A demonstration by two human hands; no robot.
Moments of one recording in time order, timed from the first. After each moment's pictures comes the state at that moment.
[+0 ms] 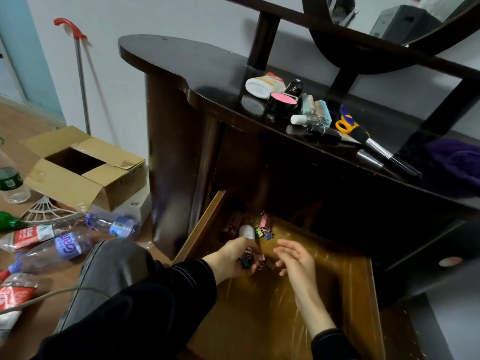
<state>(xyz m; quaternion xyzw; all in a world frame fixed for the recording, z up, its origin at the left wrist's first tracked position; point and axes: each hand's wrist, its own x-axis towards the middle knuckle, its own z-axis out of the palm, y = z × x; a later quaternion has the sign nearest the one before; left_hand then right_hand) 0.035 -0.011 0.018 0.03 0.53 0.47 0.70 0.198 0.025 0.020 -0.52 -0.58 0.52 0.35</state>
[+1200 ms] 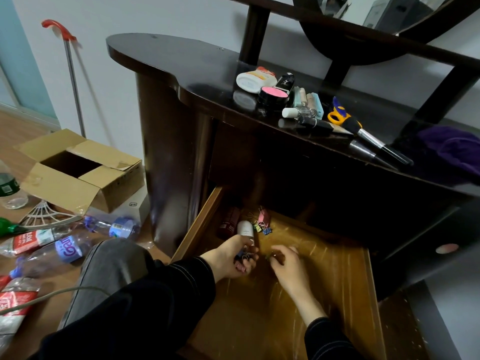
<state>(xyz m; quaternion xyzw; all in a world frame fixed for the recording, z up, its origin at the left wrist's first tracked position) 0.035 -0.016 0.016 -0.03 0.48 0.44 0.76 0.203 0.046 -0.024 -0.57 -0.76 0.27 0.15</state>
